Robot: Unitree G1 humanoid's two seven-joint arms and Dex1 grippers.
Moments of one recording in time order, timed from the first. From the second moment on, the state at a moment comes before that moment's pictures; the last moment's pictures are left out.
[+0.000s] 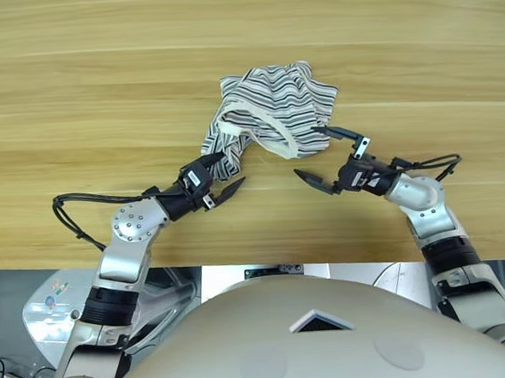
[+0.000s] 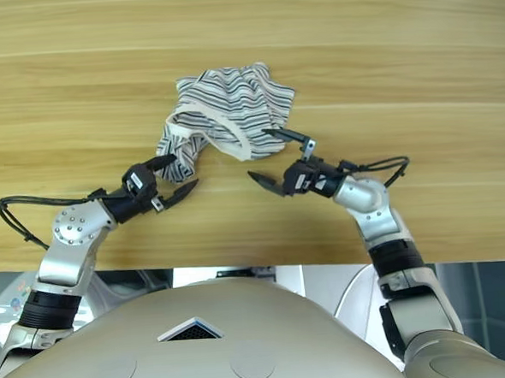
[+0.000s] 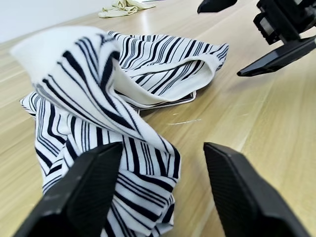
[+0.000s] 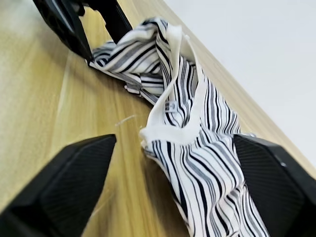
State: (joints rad) left arm 0.24 0.49 -0.22 -0.14 -0.10 -0.06 -0.70; right arm 0.04 -0.49 0.22 0.31 -0.11 -0.77 0.67
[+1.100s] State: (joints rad) left arm 0.22 0.61 -0.06 0.00 -0.44 -0.43 -1.15; right arm -0.06 -0.56 0.16 0.53 -0.13 -0.81 0.55
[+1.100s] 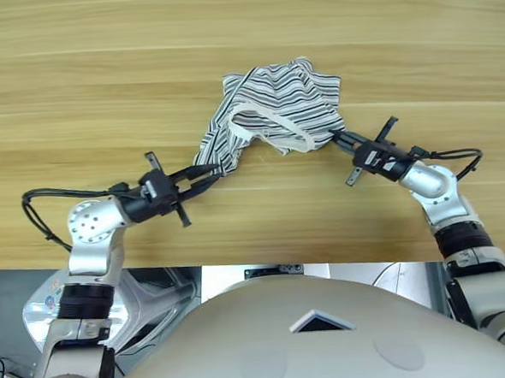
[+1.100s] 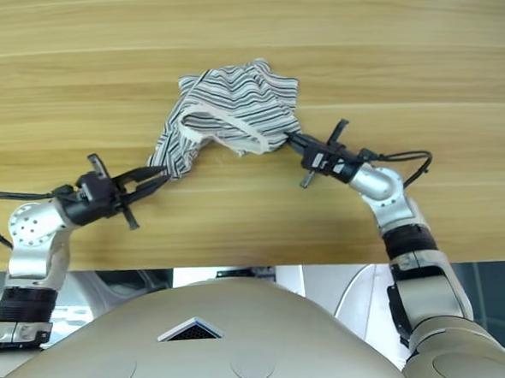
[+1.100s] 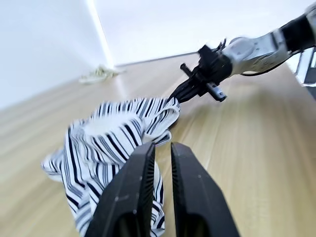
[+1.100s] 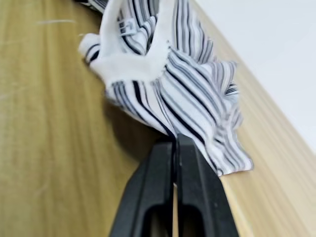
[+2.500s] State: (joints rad) left arm 0.14 0.50 -0.32 0.09 0.43 -0.52 -0.46; right arm 0.00 -0.60 0.15 0.34 0.01 -0.82 0.62
